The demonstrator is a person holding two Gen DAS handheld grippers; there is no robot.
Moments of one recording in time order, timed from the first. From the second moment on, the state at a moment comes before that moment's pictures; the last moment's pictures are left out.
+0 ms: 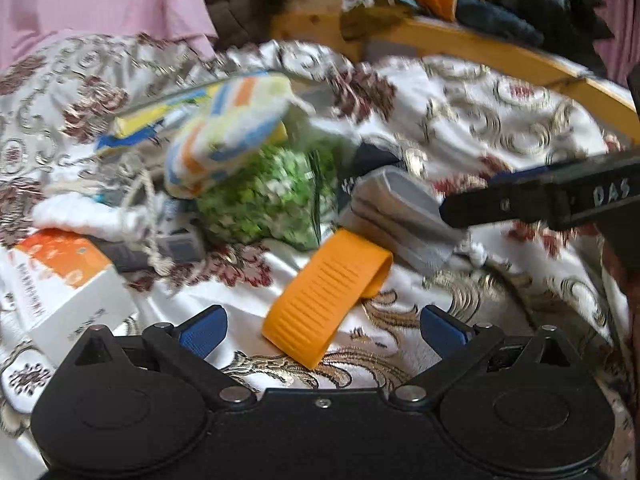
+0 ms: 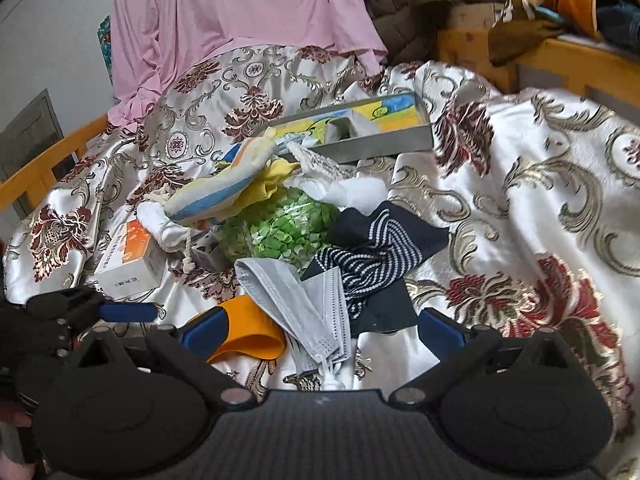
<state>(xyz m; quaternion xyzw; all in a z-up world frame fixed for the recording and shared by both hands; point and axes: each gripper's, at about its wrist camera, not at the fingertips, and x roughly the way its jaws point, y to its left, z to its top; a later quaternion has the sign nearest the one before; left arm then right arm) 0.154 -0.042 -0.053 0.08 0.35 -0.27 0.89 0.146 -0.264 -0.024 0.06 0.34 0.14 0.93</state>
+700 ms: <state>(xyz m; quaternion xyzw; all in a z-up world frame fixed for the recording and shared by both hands) 0.197 -0.060 -0.084 0.11 0.38 -0.33 0.86 0.186 -0.265 -0.058 0.13 0.40 0.16 0.89</state>
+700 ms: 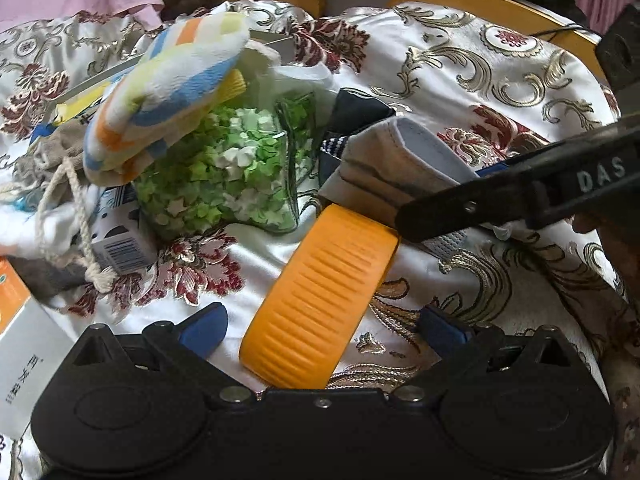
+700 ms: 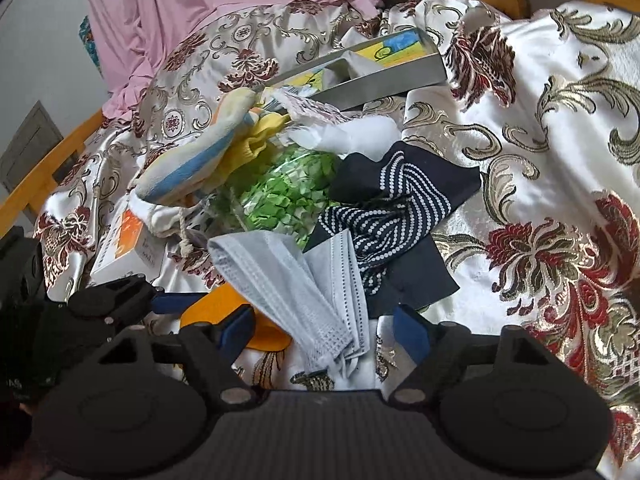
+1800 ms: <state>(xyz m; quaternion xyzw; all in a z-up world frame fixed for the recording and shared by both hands) 0.177 -0.033 -0.058 0.02 0.43 -0.30 0.85 0.157 -0.266 -0.027 0.12 0.33 0.18 0.92</state>
